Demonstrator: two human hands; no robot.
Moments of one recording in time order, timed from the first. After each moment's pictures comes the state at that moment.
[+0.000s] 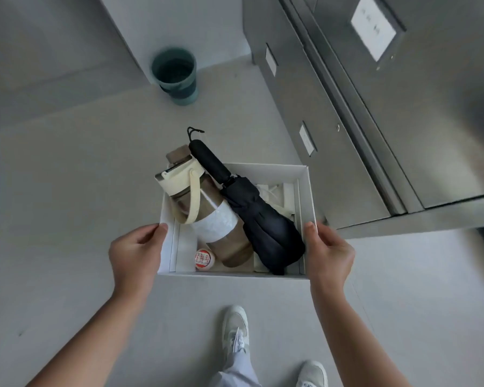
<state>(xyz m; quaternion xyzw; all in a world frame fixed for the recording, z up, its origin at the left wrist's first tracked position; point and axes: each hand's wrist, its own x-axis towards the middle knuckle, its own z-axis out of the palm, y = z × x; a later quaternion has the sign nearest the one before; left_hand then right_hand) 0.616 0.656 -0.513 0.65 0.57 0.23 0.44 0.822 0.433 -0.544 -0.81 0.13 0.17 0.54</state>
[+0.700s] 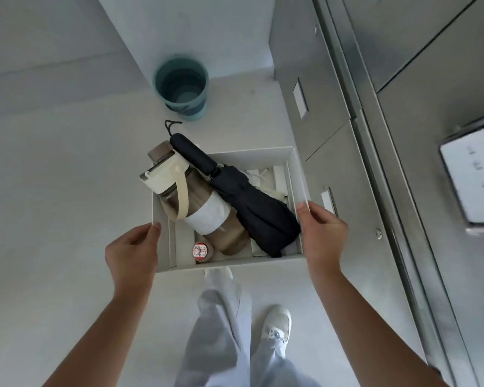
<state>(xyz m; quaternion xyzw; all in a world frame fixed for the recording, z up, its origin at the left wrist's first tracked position) 0.774 0.839 -0.554 0.53 0.69 0.24 0.44 1.017 0.671 -0.573 -0.81 -0.01 0.22 0.54</state>
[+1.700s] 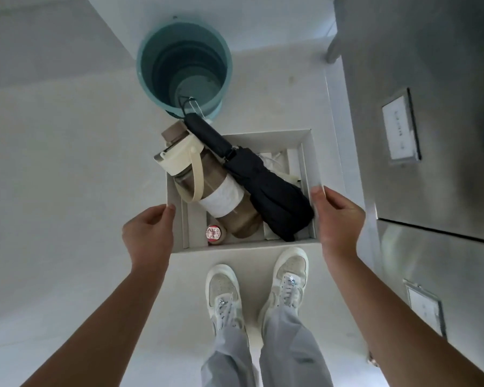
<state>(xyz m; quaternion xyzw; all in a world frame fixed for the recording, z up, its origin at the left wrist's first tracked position) 0.890 1.071 -0.796 0.49 0.73 0.17 0.45 1.140 0.905 -0.809 -0.84 -0.01 0.23 0.49</state>
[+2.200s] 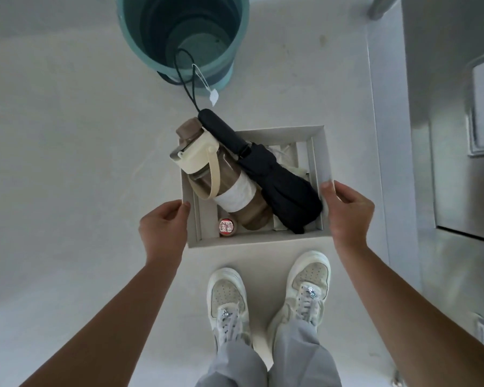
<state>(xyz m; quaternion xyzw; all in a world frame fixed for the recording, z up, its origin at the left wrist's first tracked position) 0.885 1.062 -0.910 0.49 0.73 0.12 0.46 1.149 0.902 -0.944 -0.86 -0.02 0.25 0.45</state>
